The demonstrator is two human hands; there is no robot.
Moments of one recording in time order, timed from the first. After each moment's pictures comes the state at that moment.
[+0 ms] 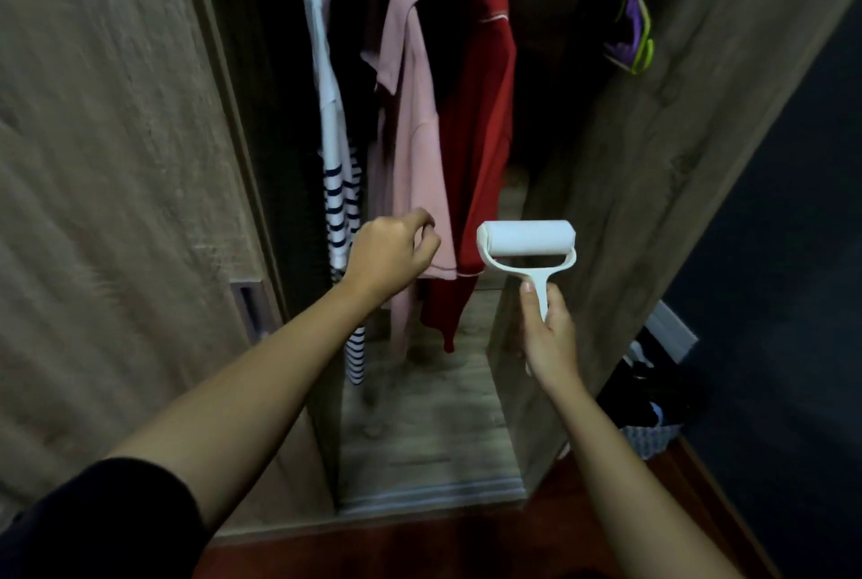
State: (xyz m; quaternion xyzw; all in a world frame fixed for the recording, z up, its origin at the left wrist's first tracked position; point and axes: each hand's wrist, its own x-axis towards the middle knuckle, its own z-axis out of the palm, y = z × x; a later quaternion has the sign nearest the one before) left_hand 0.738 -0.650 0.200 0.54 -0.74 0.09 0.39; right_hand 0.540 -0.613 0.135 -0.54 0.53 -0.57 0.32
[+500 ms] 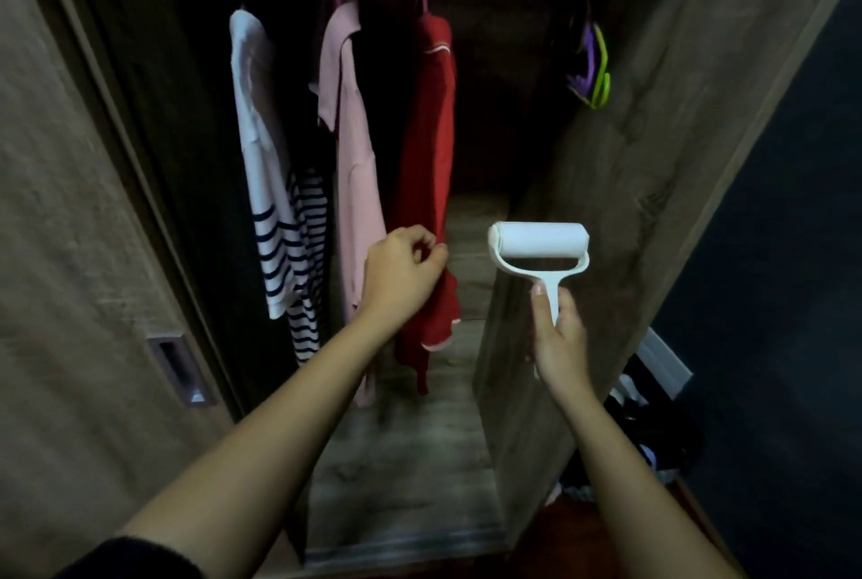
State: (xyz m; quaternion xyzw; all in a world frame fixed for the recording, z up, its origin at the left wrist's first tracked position) left_hand 0.651 -0.696 0.225 0.62 -0.62 -0.11 0.47; right_hand 0.470 -0.686 0.161 -0.54 0.52 -0.58 0.31
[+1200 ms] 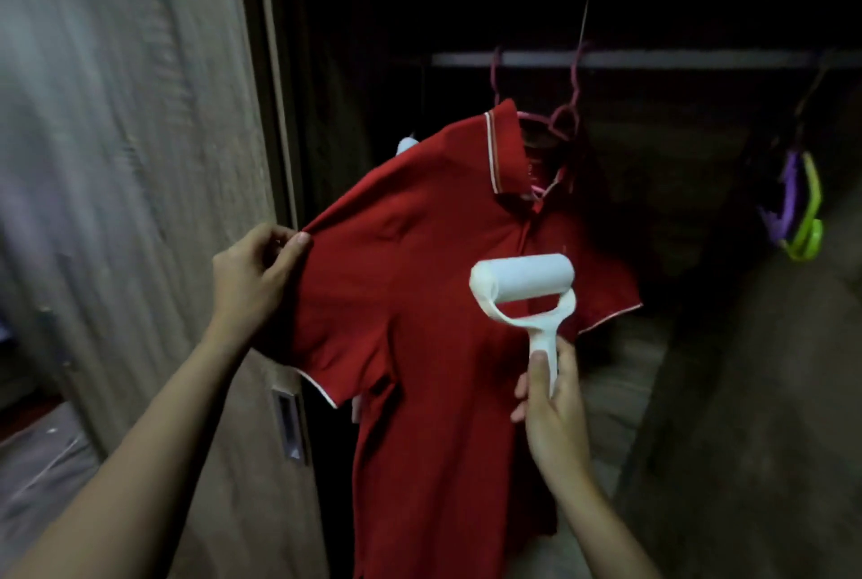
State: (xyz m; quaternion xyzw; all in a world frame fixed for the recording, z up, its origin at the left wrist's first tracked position) left_hand 0.845 -0.645 0.300 0.69 -0.41 0.20 0.56; right_hand 0.565 -0.747 0.202 -0.67 0.32 -0.53 0.41
